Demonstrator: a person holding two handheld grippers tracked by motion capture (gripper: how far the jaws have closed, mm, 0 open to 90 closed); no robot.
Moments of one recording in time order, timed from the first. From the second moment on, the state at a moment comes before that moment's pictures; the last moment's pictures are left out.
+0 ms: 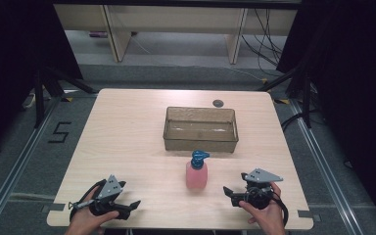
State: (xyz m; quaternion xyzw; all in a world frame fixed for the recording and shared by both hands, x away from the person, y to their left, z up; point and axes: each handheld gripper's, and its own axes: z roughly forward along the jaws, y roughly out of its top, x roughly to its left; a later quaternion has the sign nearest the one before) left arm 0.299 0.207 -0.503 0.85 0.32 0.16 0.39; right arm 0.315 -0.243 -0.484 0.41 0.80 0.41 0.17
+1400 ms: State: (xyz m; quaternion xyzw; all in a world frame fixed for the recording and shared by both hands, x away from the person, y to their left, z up) left arm 0.299 0.207 -0.504 0.85 0.32 0.17 0.38; right arm 0.309 -0.224 -0.472 0.39 0.77 0.48 0.15
